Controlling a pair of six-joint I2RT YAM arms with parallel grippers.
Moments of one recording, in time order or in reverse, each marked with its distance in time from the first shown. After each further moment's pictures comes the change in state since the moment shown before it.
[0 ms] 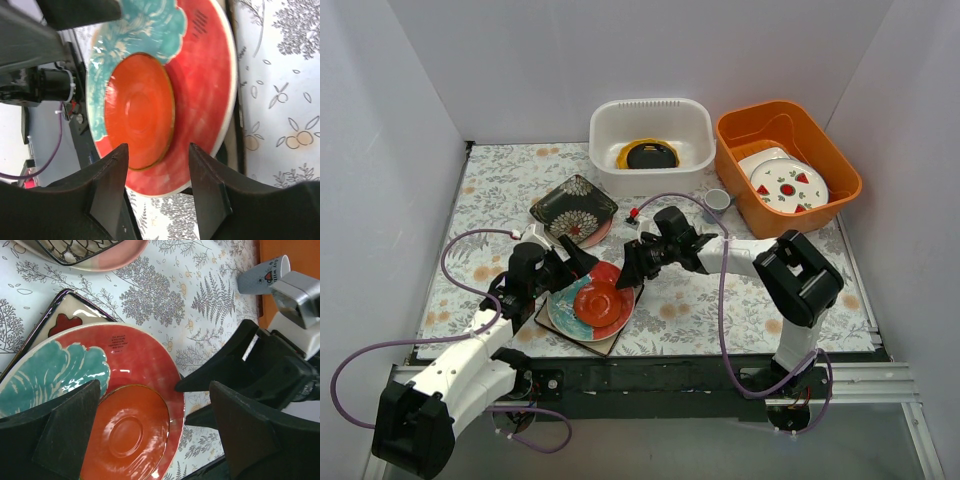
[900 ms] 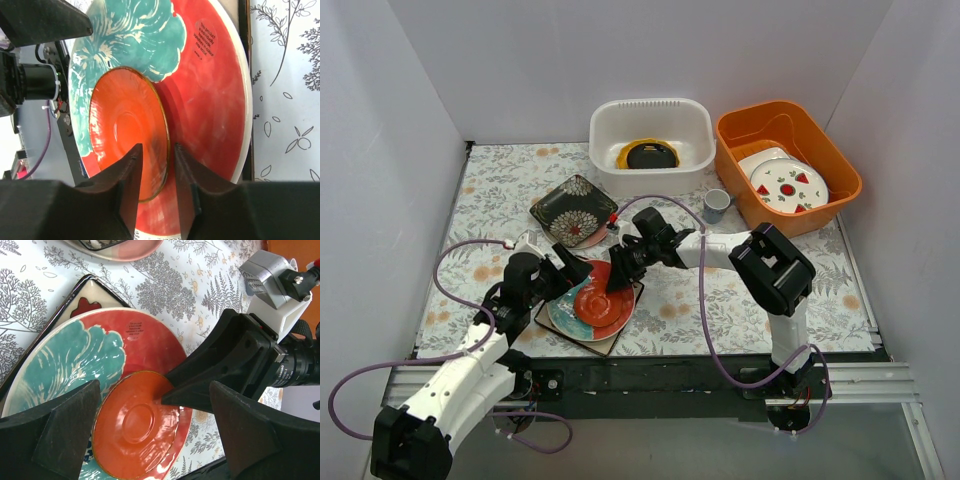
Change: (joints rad) left arm 0.000 -0.130 -0.044 -0.092 -0.045 -0.019; right arm 0.053 0.172 0.182 -0.132 0.014 -0.066
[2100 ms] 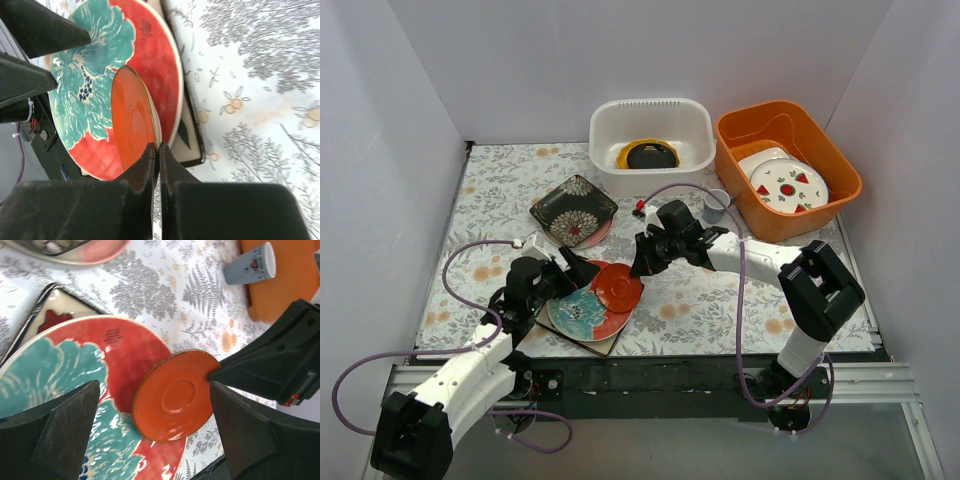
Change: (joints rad) left arm 0.000 0.046 -0.103 0.240 0.090 0.042; right arm -0.043 -0.285 -0.129 -0.121 0.249 -0.011
